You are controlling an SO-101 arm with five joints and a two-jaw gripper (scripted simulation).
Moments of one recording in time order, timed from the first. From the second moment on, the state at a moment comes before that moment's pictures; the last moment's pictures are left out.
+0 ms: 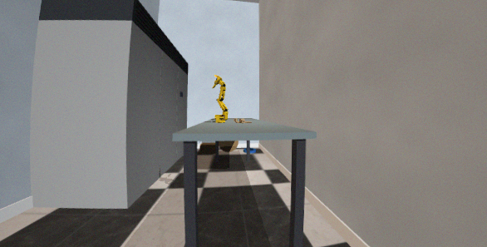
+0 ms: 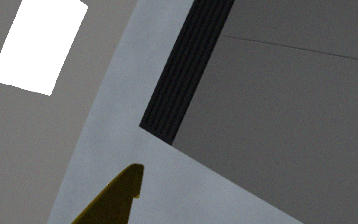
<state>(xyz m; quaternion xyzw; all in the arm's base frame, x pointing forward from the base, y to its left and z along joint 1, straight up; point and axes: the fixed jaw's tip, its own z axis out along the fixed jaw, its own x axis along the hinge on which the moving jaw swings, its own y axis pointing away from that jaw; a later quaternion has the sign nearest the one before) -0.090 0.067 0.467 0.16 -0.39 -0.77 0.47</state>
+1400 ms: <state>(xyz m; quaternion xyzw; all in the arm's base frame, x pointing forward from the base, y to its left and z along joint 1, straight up) -0.159 0.118 0.417 0.21 -0.50 -0.72 0.44</state>
